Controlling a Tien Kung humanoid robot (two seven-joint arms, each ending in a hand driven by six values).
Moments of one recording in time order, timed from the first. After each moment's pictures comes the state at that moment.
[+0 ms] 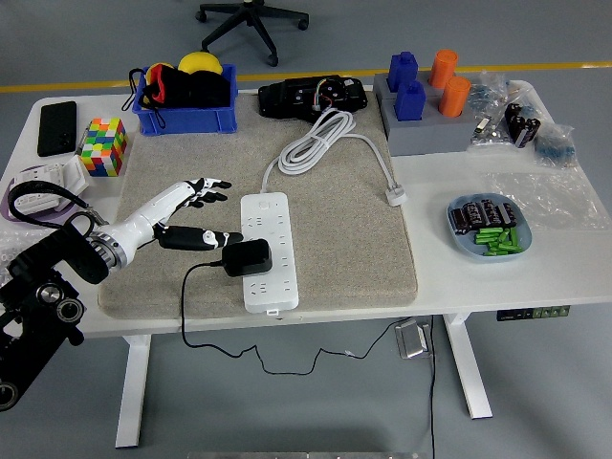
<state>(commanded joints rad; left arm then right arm) -0.28 0.30 -1.13 -1.43 1.69 -0.21 0.18 0.01 -0.23 1.34 0.41 -1.37 0.04 -0.24</state>
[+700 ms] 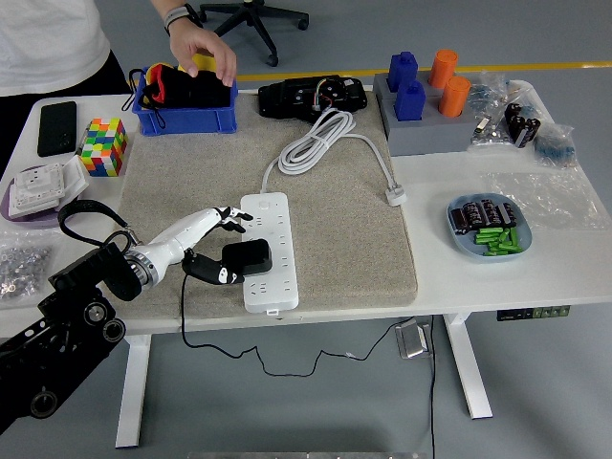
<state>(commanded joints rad) -0.32 0.27 -0.99 -1.35 1.80 -0.11 0.17 0.01 -0.24 1.34 0.41 -1.37 0.04 -0.24</state>
